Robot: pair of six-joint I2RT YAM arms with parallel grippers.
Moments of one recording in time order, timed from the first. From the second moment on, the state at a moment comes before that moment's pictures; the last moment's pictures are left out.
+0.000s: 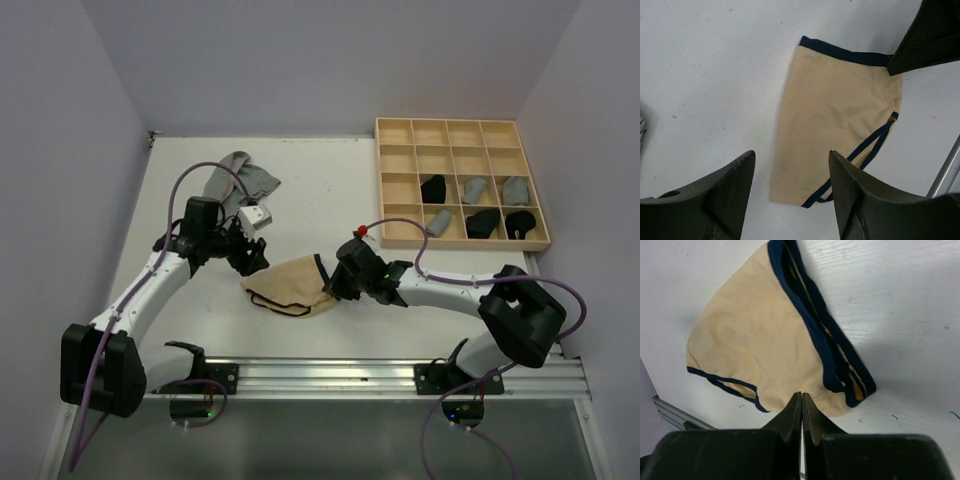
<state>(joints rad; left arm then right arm) -0.19 1.19 0.80 -0.49 0.63 0.47 0.90 1.51 0.76 -0.11 0.08 1.16</state>
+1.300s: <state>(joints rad) -0.43 1.18 0.69 -0.63 0.60 0.87 1.11 1.31 0.65 0.13 0.27 1.34</state>
